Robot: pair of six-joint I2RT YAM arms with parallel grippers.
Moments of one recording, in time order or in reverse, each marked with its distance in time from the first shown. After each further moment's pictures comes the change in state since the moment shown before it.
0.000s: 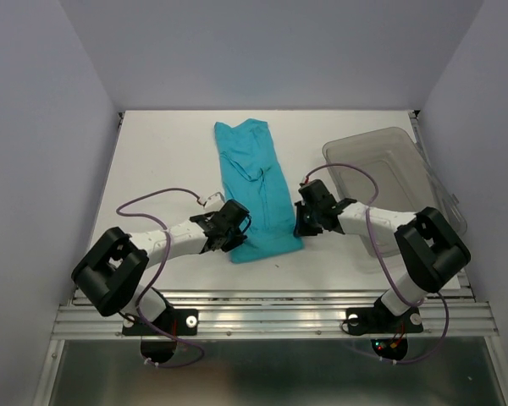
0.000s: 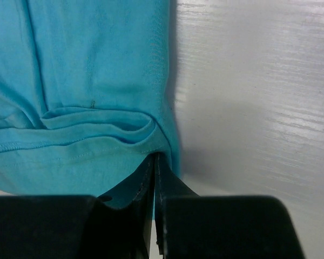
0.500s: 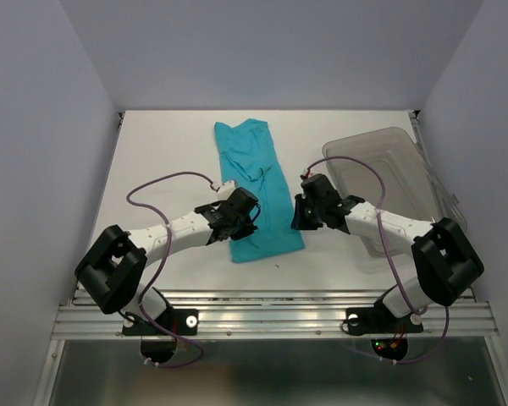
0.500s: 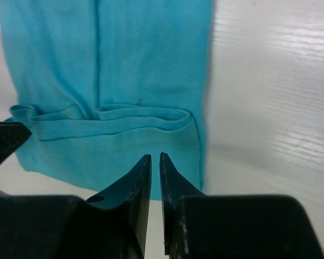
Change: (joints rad) left arm -0.013 0.039 0.123 -0.032 0.027 0.104; right arm 0.014 -0.108 0.021 -0.043 -0.002 -0.003
